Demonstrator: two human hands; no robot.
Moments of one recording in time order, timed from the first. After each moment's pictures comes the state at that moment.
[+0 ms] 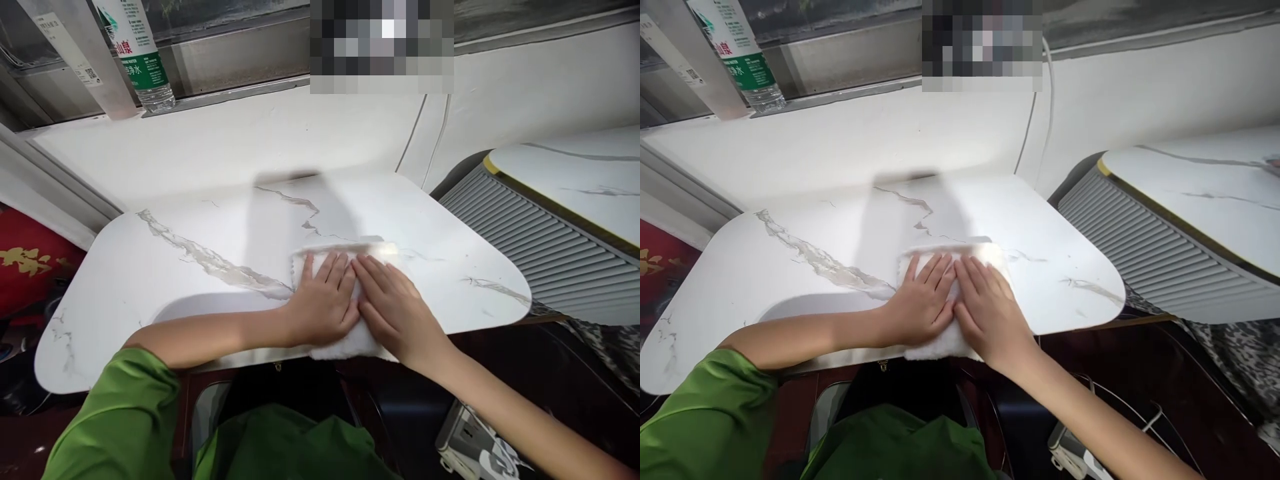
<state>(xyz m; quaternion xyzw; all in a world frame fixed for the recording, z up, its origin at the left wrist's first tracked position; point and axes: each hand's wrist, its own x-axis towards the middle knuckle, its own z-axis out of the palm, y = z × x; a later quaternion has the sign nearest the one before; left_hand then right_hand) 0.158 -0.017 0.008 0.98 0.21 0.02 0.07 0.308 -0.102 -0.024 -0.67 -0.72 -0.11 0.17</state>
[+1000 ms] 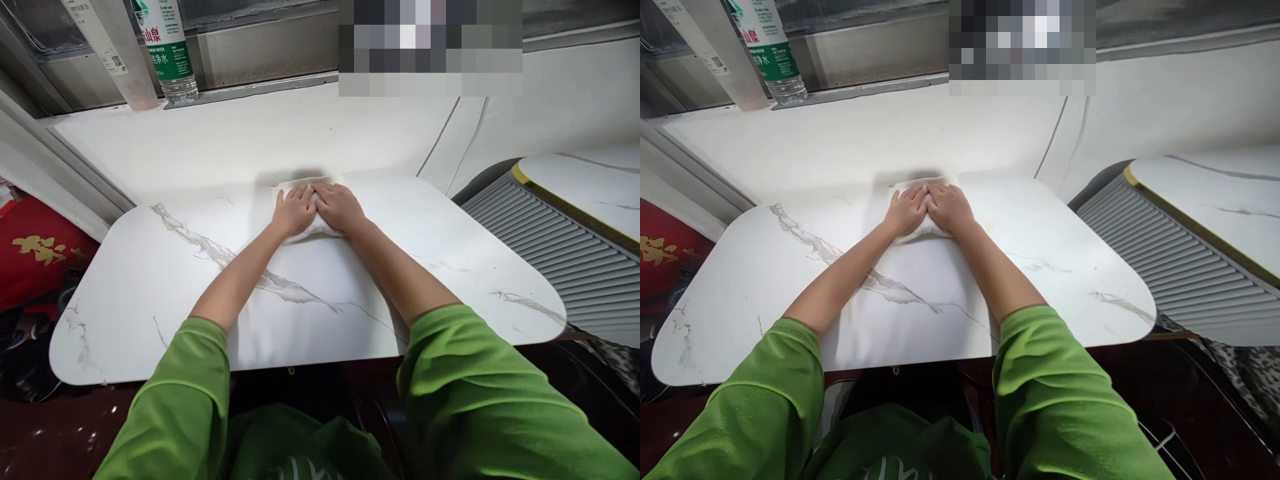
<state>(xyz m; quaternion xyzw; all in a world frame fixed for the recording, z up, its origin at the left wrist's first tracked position) 0.185 0.162 0.005 0.91 0.41 0.07 0.10 0.323 0.135 -0.022 -0.68 -0.69 -0.01 0.24</state>
